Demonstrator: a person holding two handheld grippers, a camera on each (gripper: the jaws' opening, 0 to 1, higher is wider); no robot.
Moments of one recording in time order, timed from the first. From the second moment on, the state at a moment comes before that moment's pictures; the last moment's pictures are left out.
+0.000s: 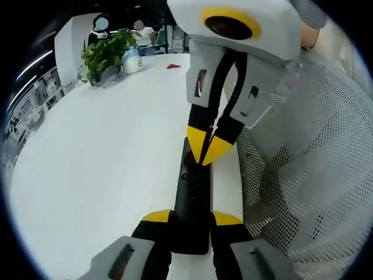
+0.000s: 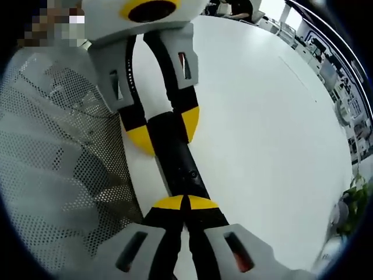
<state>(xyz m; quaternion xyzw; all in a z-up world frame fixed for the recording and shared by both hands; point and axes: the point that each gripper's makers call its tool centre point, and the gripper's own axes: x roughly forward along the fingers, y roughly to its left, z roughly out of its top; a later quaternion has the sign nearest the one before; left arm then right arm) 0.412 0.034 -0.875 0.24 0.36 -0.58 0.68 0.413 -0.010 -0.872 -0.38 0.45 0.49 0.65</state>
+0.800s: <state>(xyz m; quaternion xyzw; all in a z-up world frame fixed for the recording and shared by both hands) 0.411 0.034 -0.876 0.27 0.35 -0.59 0.68 0.413 -0.012 -0.869 -0.35 0.43 0.47 0.68</state>
